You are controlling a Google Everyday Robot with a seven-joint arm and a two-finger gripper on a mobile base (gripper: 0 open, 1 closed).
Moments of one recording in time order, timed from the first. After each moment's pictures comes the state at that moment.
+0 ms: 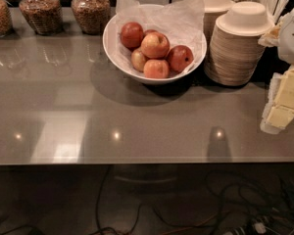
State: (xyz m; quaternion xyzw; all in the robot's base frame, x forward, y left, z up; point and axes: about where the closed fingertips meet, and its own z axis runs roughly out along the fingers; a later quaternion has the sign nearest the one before) arm 0.438 -0.217 0.976 -0.60 0.78 -0.03 0.16
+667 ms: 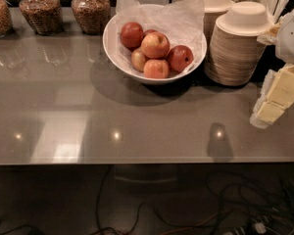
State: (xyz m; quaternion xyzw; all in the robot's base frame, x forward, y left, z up) arm 0.451 -0.213 0.974 -0.58 0.79 -0.02 0.20
